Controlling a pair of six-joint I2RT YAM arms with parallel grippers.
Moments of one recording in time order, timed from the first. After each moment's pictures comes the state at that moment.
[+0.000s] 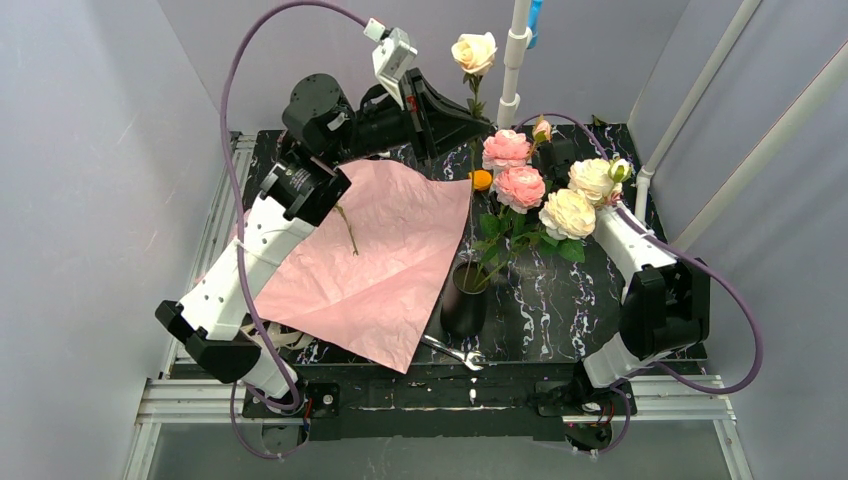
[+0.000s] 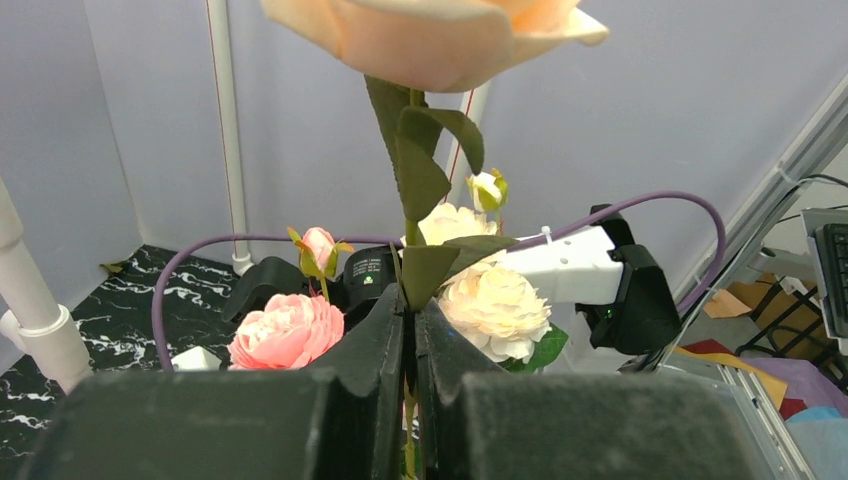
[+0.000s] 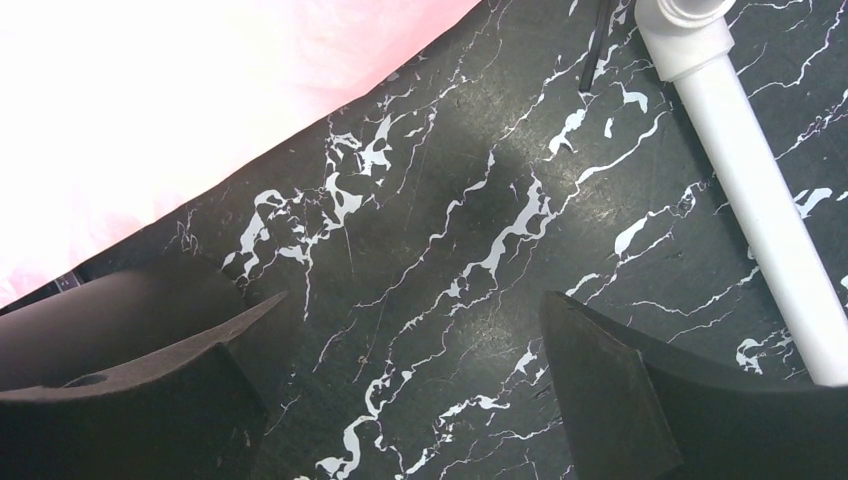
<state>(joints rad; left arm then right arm) -0.71 1.50 1.92 -0.13 0.65 -0.37 0.28 1.56 1.28 -0.68 -0.41 -0.29</state>
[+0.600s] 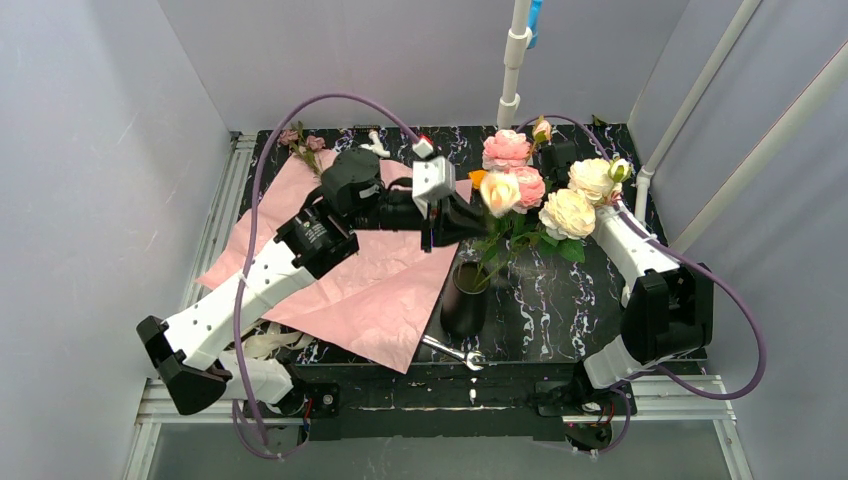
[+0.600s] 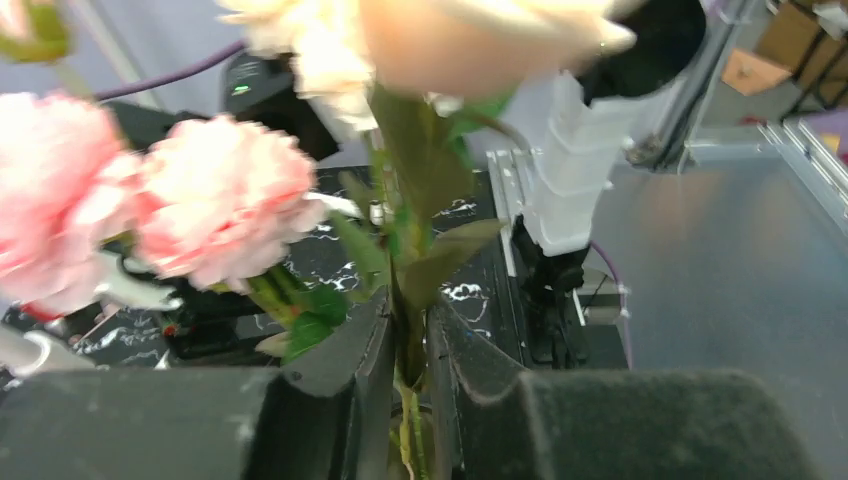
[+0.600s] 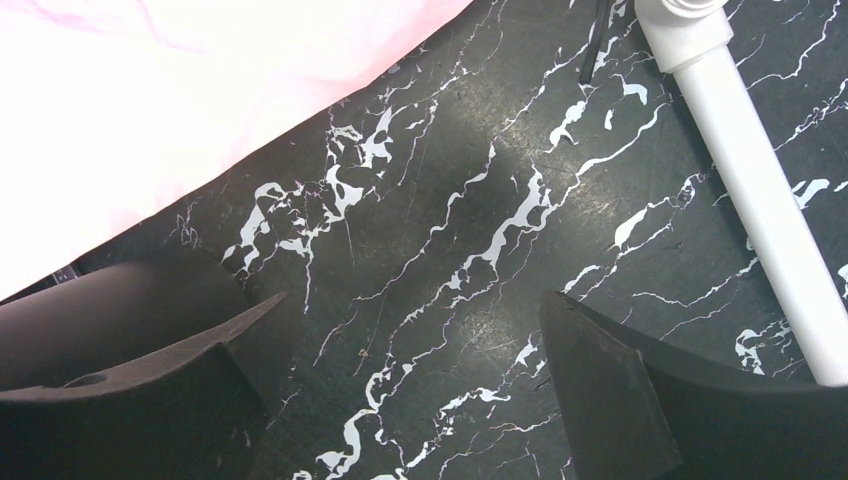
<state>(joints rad) -0.85 1.30 1.45 -0.16 0.71 0.04 0.28 1.53 1.26 -0.68 -0.41 -0.29</state>
